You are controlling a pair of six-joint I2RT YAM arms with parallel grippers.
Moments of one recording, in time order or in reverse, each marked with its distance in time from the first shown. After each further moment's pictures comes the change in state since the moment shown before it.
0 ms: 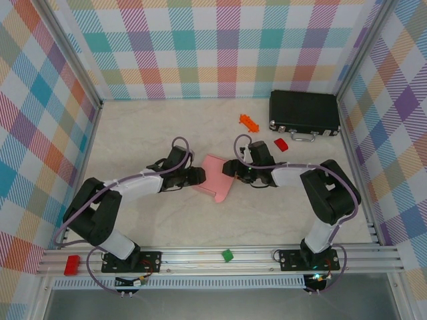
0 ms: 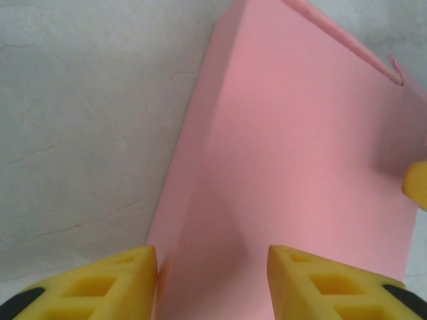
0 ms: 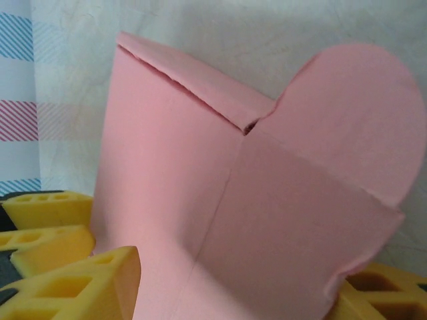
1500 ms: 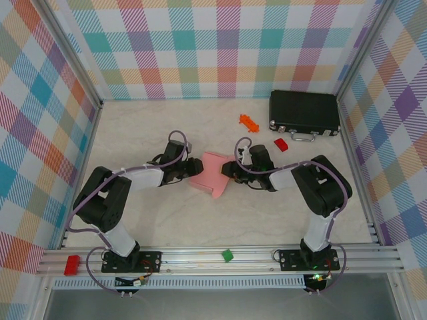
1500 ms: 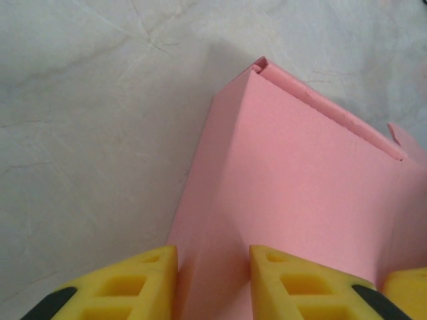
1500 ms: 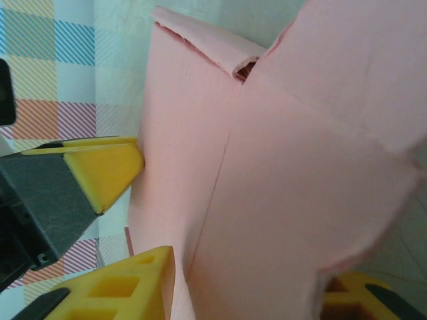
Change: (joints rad) left arm 0.103 0.145 0.020 0.219 0.077 0.000; right arm 0.000 0.096 -0.065 0.330 -0.119 0.147
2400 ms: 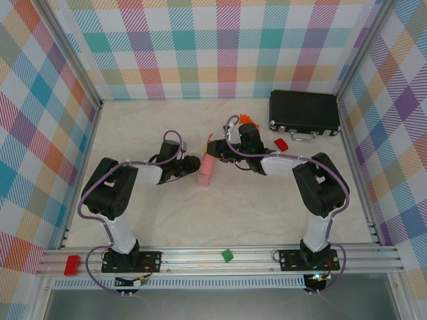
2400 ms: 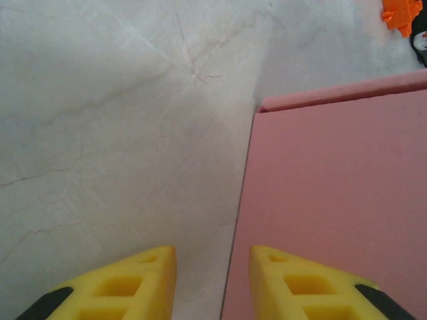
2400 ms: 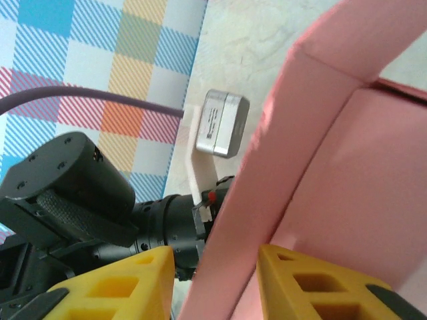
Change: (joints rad) left arm 0.074 0.127 -0.011 0.177 0.137 -0.076; right arm 0.045 0.016 0.309 -0.101 -0.074 -0.012
